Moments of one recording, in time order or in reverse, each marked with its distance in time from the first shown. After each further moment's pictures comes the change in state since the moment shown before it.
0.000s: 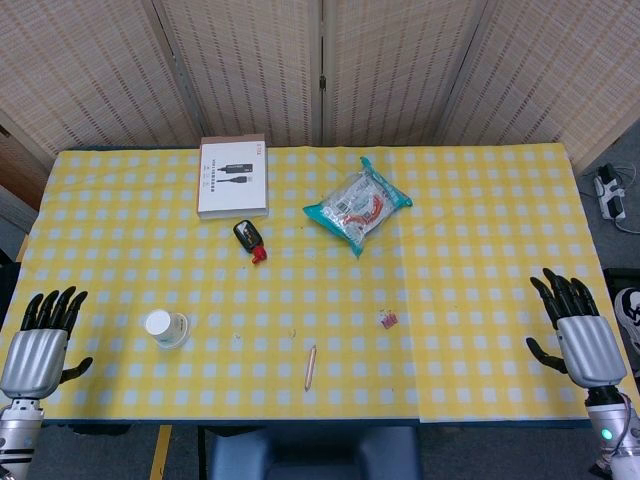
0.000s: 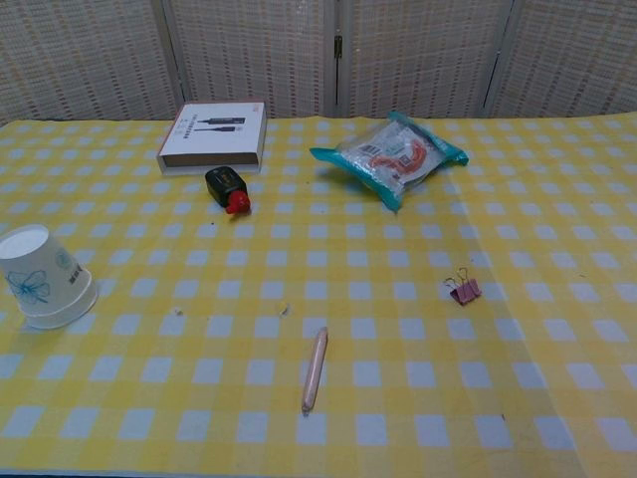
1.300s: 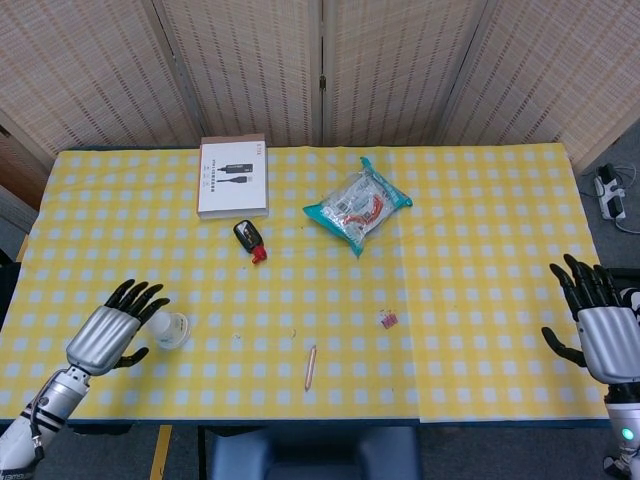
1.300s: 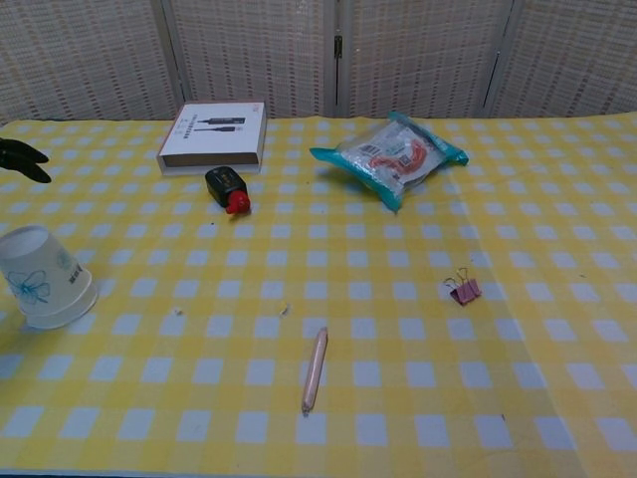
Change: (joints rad) left arm -0.247 0.122 0.026 -0.073 0.152 -0.343 -0.123; right arm -0.007 0.103 0.029 -0.098 0.007 0.036 -0.011
